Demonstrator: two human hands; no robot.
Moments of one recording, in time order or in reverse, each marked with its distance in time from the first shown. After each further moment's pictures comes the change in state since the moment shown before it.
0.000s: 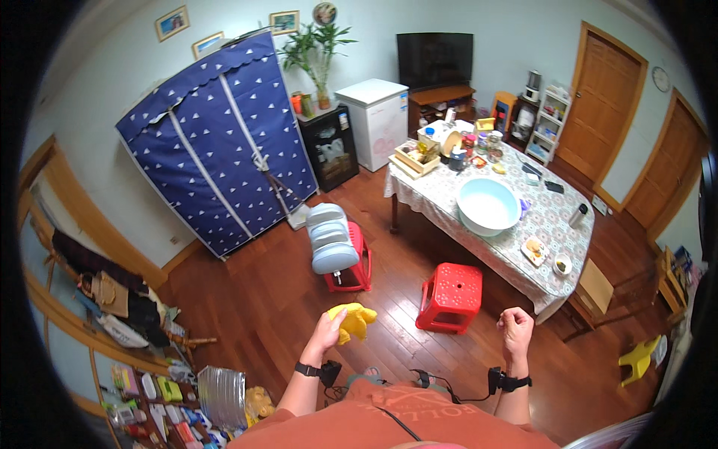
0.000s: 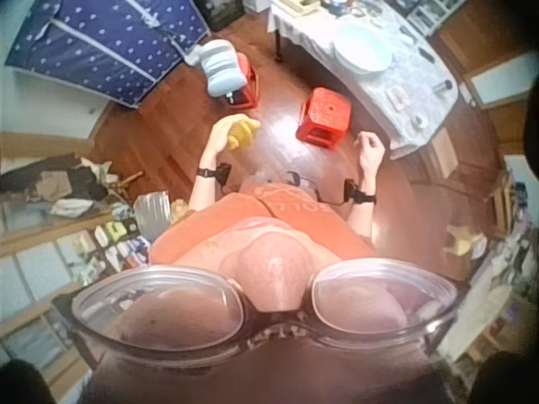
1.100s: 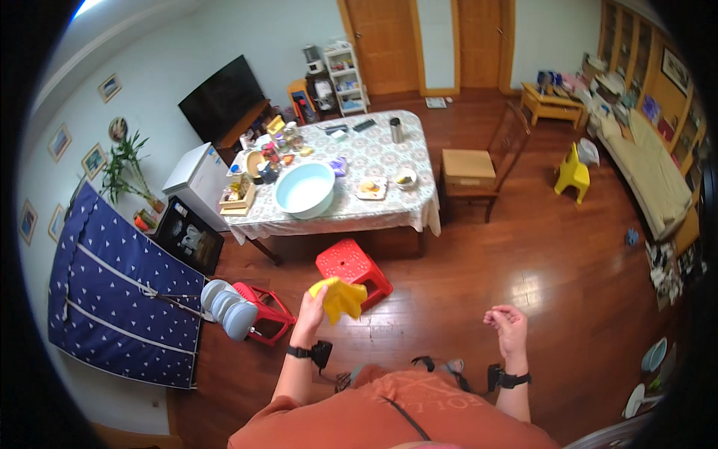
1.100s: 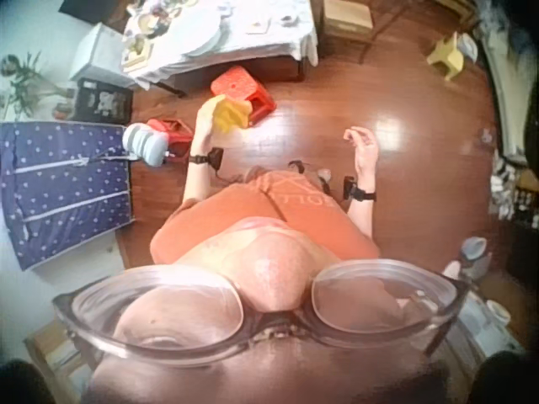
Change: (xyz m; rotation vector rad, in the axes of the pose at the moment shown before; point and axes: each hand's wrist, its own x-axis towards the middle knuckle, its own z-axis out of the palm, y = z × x) left_hand 0.019 0.014 0.340 0.093 -0.625 0.003; right_hand -0.317 -0.051 -0.267 0.235 0.734 0.028
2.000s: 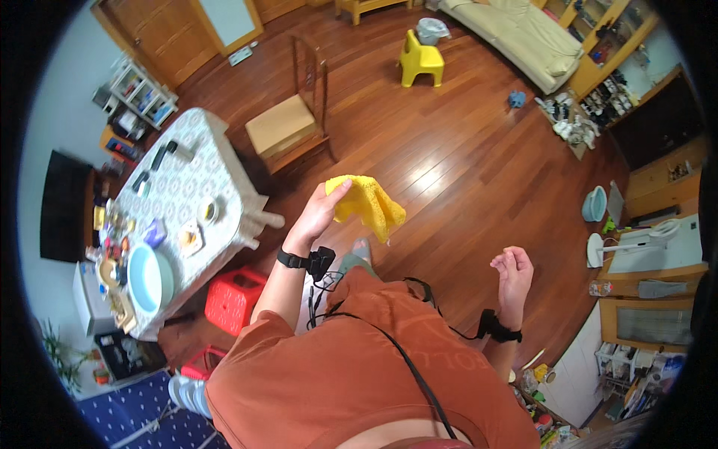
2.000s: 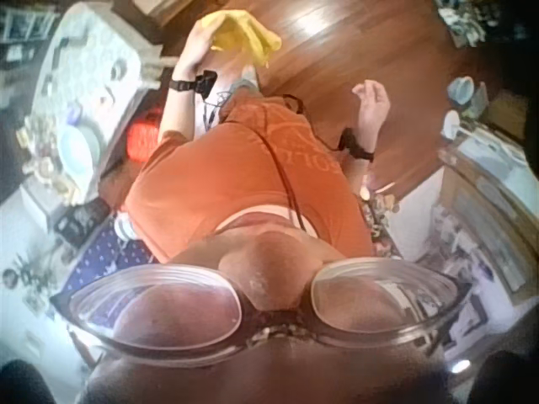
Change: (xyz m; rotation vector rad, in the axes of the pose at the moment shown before) left_hand 0.284 0.071 0.683 0.030 -0.996 -0.116; right_hand 0.143 -0.170 -0.352 -0.086 0.735 -0.281
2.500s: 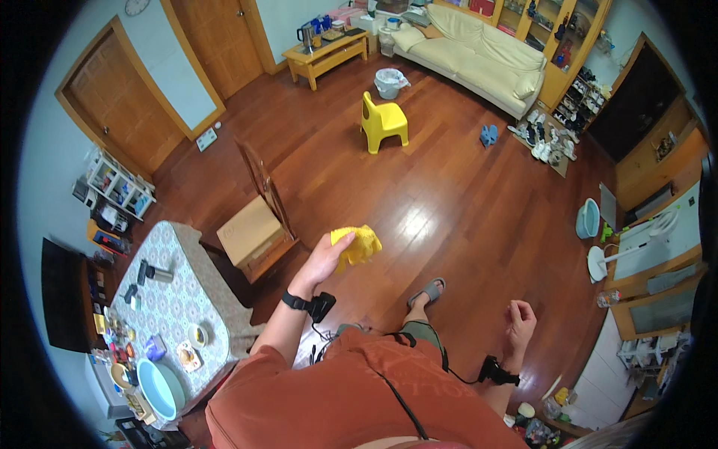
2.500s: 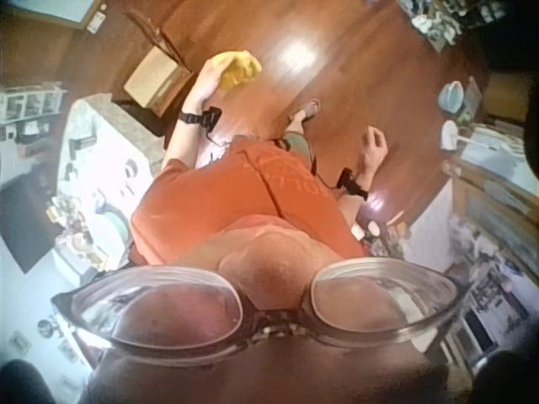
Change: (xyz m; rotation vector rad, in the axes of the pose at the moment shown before) left_hand 0.321 0.075 0.058 0.137 -0.196 -0.037; right_hand 0.226 0.002 -0.050 -0.093 0.412 -0.029
